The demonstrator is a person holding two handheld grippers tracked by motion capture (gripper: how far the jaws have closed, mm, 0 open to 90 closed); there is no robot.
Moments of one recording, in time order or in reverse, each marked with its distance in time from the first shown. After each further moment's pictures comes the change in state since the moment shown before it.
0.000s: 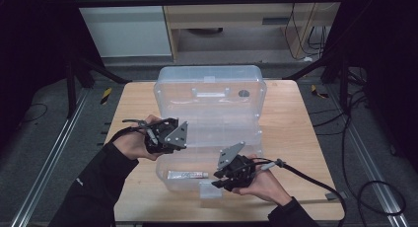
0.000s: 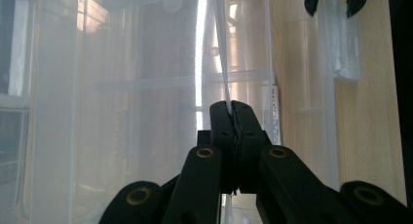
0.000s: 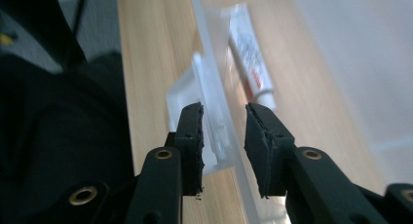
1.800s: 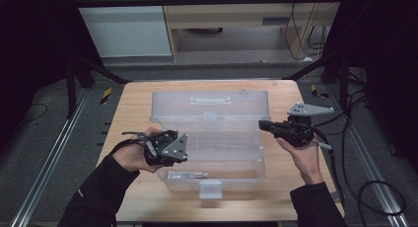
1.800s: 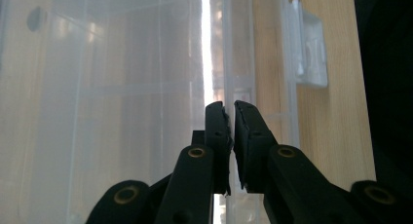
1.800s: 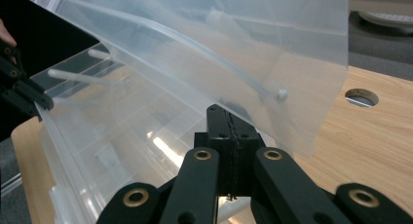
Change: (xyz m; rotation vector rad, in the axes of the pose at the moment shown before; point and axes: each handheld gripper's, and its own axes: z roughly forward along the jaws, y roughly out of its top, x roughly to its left) left arm -0.024 -0.008 0.009 -0.082 -0.038 -0.020; right arm -0.078 -0.050 -0.117 -0.472 -0.347 0.429
